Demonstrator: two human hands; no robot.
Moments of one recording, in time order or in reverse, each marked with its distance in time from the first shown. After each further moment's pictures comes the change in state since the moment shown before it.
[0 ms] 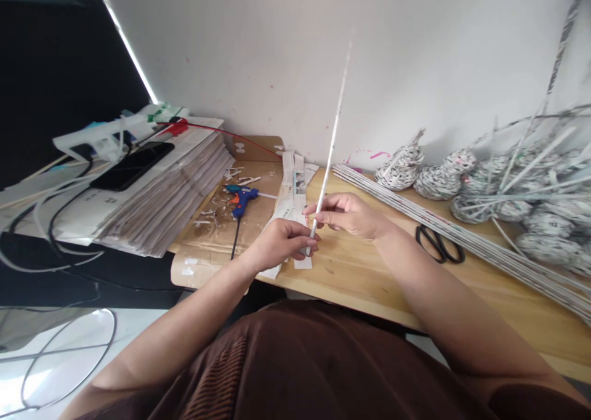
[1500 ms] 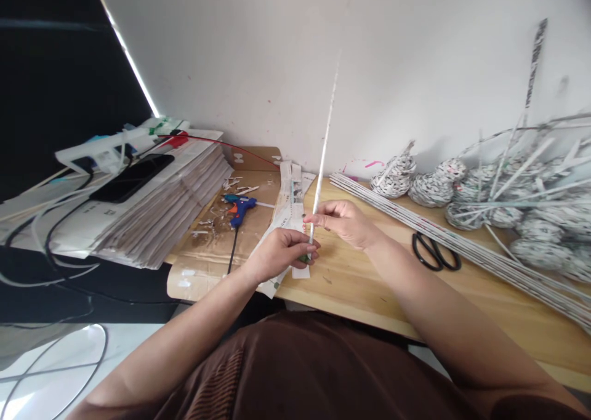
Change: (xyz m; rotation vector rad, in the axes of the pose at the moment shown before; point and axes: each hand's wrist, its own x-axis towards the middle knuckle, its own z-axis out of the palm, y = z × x) left_hand 0.005 0.000 0.004 -0.032 0.011 0.013; right_hand 0.001 0.002 0.002 -0.060 0.155 -0.071
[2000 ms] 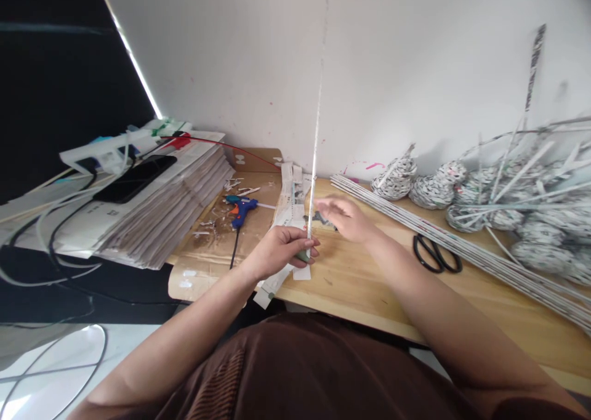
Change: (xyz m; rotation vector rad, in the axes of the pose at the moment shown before) left_hand 0.002 0.000 -0.006 -0.053 0.000 -0.002; right_hand 0.008 0.014 -0.016 -0.485 0.140 -0.234
